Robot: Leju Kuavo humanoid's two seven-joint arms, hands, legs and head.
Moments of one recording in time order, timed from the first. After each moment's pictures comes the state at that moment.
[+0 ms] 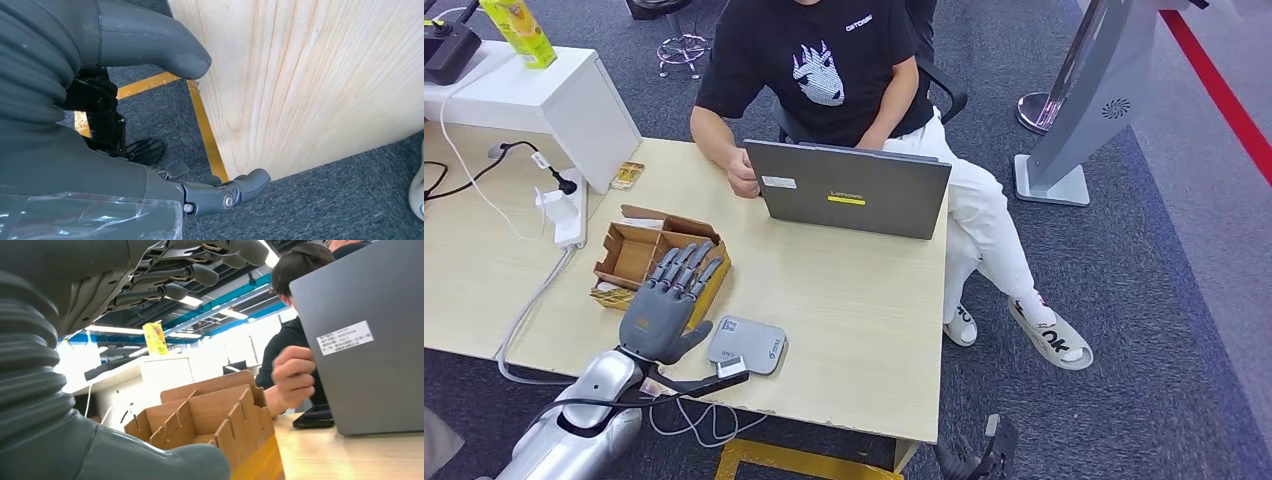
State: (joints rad) left arm -0.26 0.32 -0.34 -1.28 -1.23 0.49 -0.16; right arm -0.23 0.24 -0.34 -0.32 -0.26 -0.23 -0.44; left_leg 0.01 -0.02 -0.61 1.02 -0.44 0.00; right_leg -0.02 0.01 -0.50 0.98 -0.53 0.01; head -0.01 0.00
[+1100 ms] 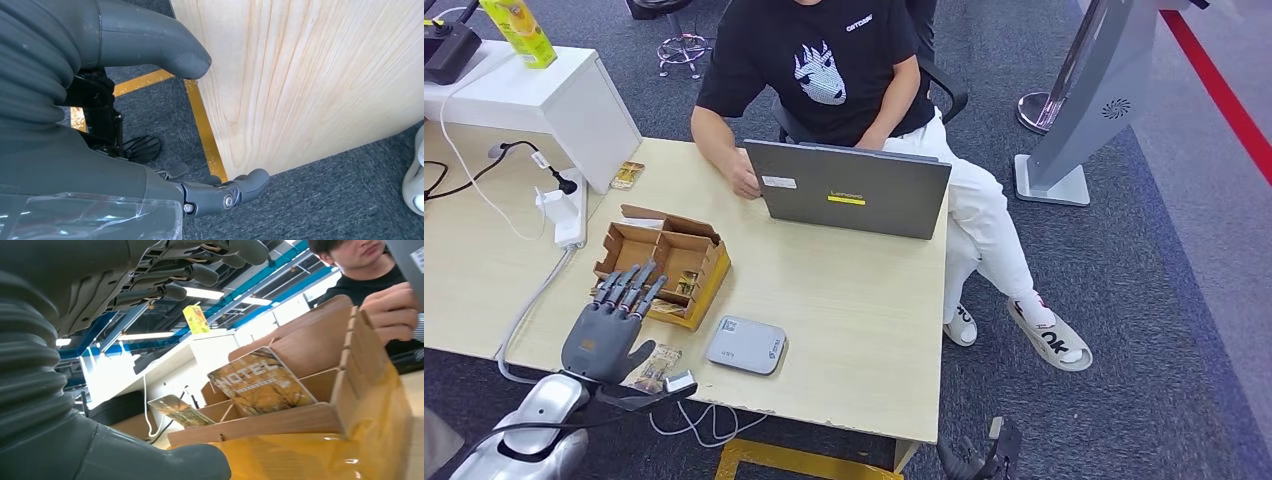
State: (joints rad) left arm -0.16 0.46 -0.24 -1.26 -1.26 0.52 -0.12; right arm -0.22 0.23 -0.34 -0.32 -0.27 -0.23 -0.46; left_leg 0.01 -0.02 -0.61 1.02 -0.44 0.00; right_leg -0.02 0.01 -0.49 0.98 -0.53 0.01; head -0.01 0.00
